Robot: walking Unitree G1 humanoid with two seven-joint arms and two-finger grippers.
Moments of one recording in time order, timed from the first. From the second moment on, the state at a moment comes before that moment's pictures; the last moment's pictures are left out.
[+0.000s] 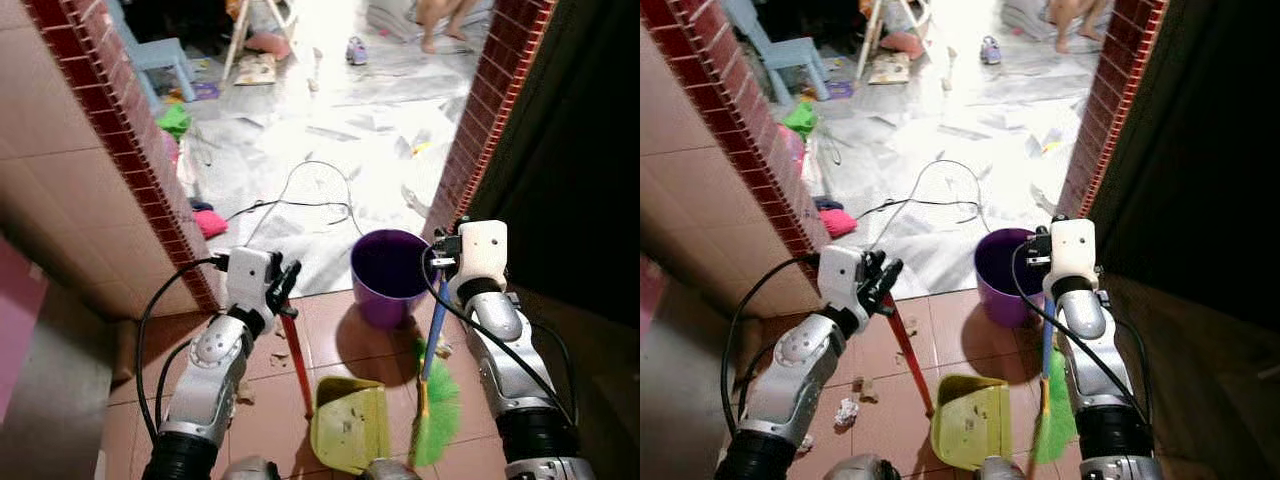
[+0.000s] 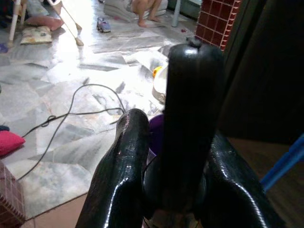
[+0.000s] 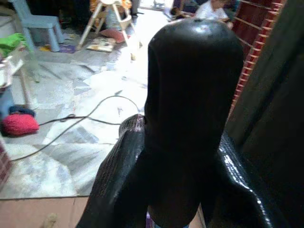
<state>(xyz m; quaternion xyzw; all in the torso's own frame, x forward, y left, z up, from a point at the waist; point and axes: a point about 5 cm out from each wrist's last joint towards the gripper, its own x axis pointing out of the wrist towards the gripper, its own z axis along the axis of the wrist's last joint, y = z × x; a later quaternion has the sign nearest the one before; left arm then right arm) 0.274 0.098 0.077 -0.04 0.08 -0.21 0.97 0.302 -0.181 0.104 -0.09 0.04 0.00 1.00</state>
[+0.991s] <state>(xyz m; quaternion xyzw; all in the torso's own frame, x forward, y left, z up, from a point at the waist) 0.260 0.088 0.069 -0.05 0.10 -0.27 0.96 0.306 -0.168 0.099 -0.09 0.05 0.03 0.99</state>
